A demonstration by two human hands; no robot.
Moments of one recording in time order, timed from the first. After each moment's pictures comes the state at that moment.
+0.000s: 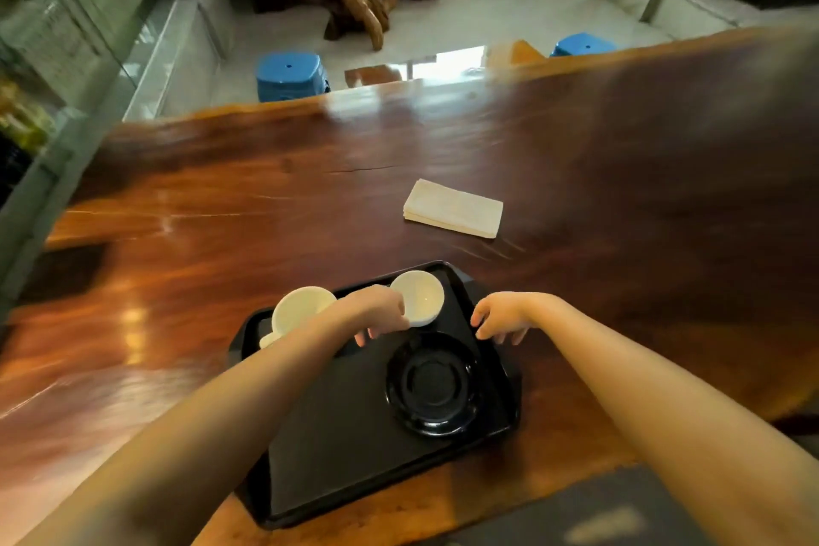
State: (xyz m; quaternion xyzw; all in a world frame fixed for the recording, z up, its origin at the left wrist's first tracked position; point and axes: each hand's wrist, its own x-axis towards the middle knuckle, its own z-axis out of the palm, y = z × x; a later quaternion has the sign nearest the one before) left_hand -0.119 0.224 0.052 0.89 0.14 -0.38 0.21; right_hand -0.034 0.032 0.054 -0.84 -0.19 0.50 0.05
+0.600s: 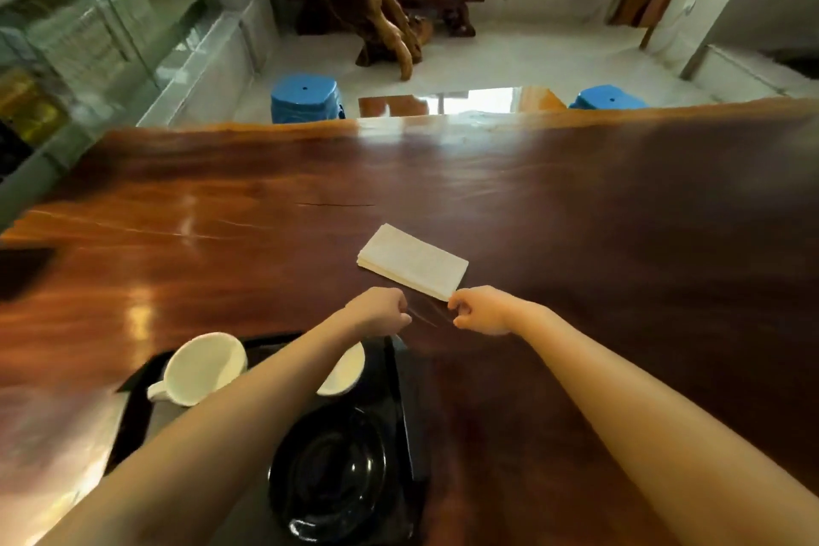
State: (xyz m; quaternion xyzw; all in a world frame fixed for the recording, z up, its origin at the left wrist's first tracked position) left_hand 0.019 0.153 0.048 0.92 0.20 -0.22 0.25; right_hand 0.118 -0.002 0.058 -0.88 -0.36 0.32 0.02
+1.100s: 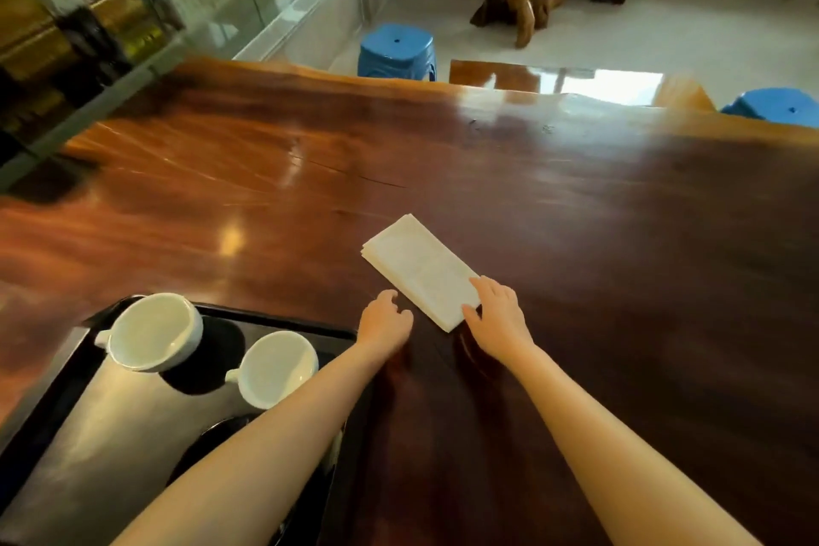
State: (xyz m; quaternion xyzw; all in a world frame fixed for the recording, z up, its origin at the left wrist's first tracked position) left_hand 0.095 0.119 -0.044 0.71 0.53 -0.02 0.46; right_hand 0.231 0.014 -0.062 -0.88 -0.38 0.23 0.16
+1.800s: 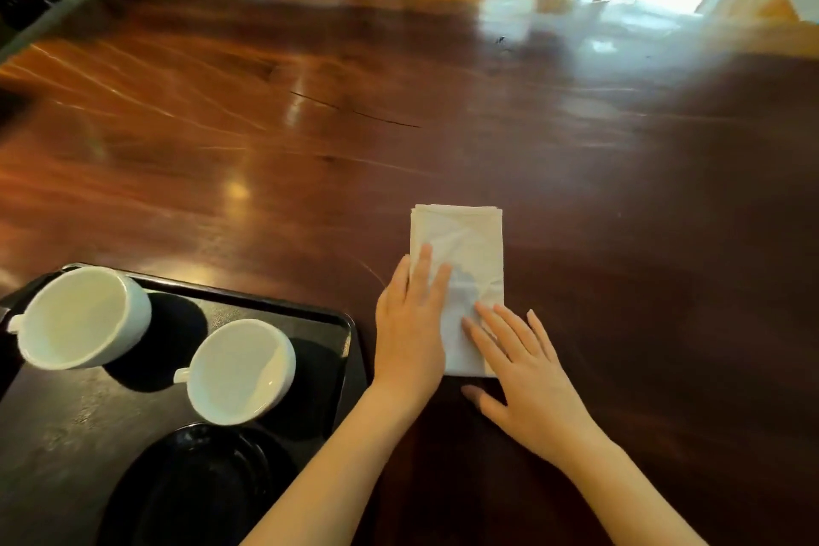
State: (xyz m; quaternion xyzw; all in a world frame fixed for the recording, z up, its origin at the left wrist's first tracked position) left_hand 0.103 0.088 -0.101 0.90 0.38 0.06 0.21; right_hand 0.201 -0.043 -0.102 -0.78 -0.59 0.19 0.04
